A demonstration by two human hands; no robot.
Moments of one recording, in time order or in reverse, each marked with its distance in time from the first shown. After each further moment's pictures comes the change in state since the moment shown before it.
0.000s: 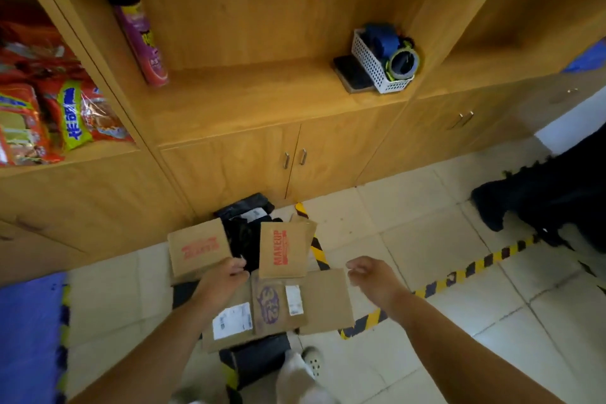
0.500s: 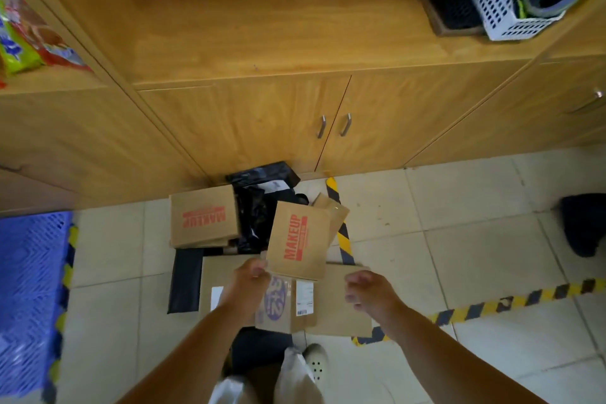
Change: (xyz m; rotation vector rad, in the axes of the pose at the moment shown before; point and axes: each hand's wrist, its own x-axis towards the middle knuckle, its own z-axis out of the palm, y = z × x) left_hand 0.153 -0.035 0.100 -0.123 0.079 -0.202; right_hand 0.211 0.049 0.076 0.006 -0.238 0.260
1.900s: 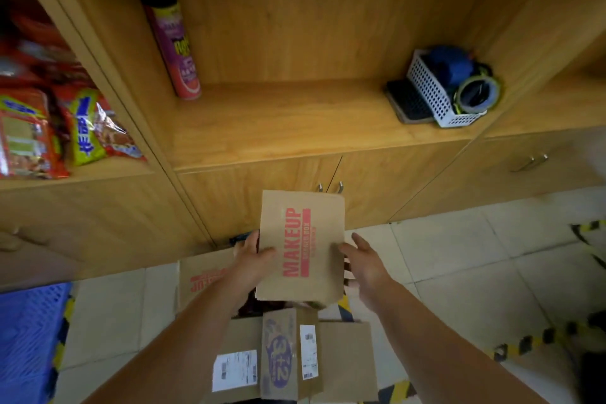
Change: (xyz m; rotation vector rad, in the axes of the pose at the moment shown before) left_hand -0.033 0.123 -0.109 -0.216 -0.026 0.152; right_hand -0.099 -0.150 0.000 0.474 0.065 -0.254
